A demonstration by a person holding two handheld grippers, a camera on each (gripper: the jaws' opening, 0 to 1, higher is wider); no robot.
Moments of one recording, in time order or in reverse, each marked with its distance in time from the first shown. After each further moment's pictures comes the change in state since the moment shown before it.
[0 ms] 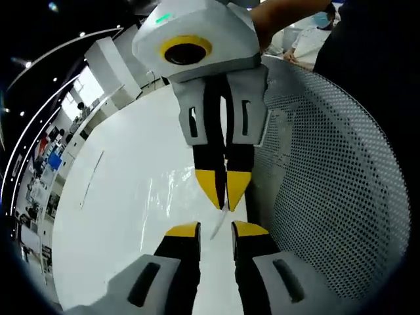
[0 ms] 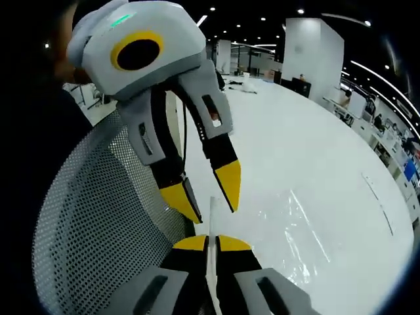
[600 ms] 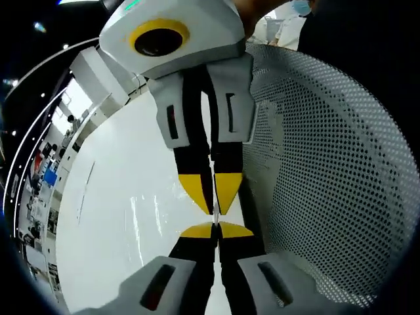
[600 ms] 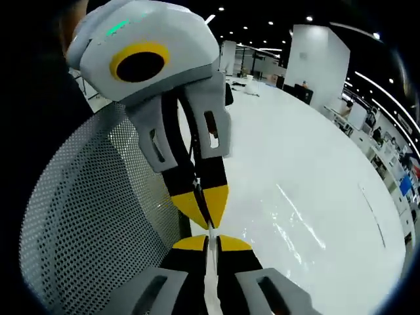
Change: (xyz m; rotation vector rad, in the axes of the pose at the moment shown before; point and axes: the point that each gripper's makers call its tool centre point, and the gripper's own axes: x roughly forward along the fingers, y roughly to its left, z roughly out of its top) left arm 0.012 -0.008 -0.002 0.097 -0.006 -0.031; right arm 0.007 0.001 0.000 -0.114 -0.008 -0.056
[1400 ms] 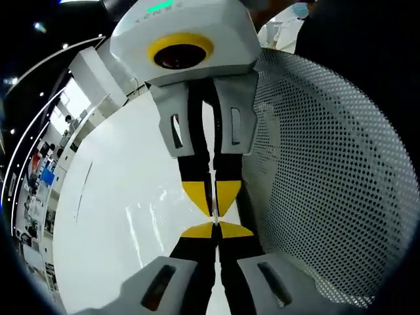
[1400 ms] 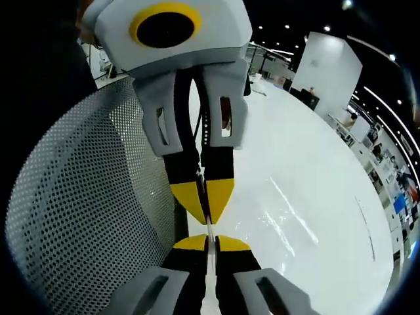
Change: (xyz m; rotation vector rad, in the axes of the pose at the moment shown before) left arm 0.000 -0.003 -0.004 -0.013 0.002 -0.015; right arm 0.006 -0.001 -0.014 -0.069 0.076 -0.021
